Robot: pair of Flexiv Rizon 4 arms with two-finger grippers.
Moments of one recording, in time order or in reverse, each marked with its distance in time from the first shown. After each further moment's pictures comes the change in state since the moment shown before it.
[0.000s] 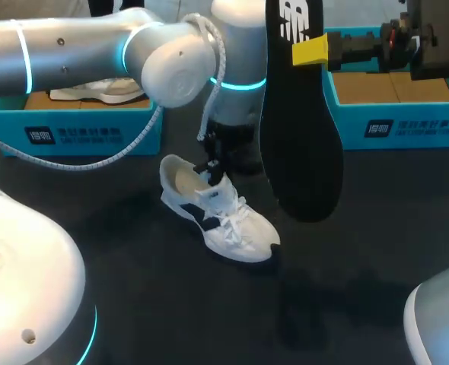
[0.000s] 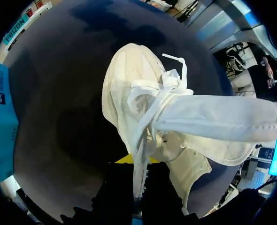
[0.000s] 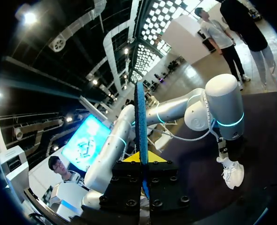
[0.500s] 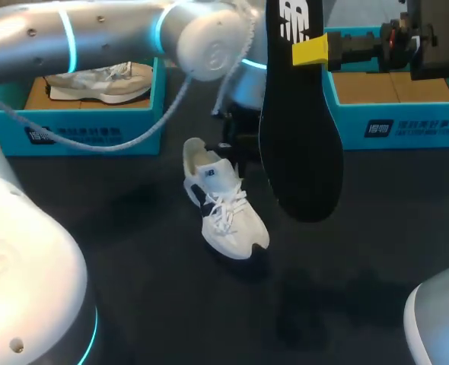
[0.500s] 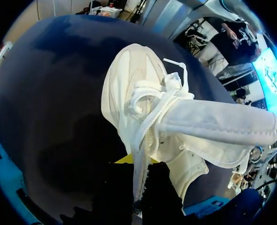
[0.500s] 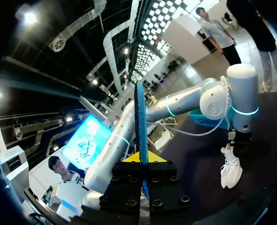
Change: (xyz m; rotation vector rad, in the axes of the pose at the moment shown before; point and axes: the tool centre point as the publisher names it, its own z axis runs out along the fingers) left arm -0.027 -0.010 -0.009 0.025 0.161 0.387; right arm 0.000 0.000 0.000 0.000 0.000 0.000
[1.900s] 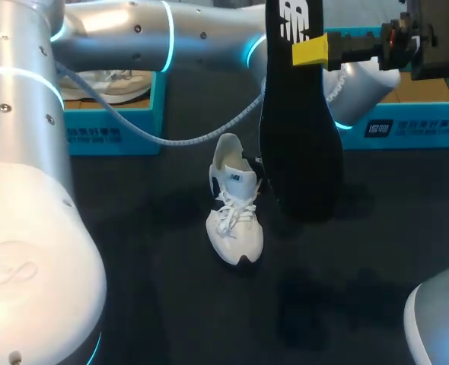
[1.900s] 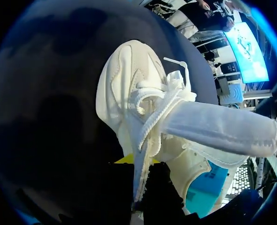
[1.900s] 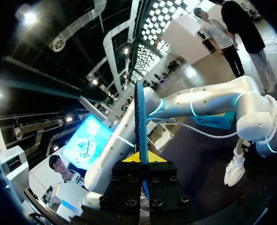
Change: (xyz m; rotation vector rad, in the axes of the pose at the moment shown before) left arm -0.048 0.012 0.029 -0.270 0.292 0.208; right arm 0.000 0.000 0.000 0.000 0.000 0.000
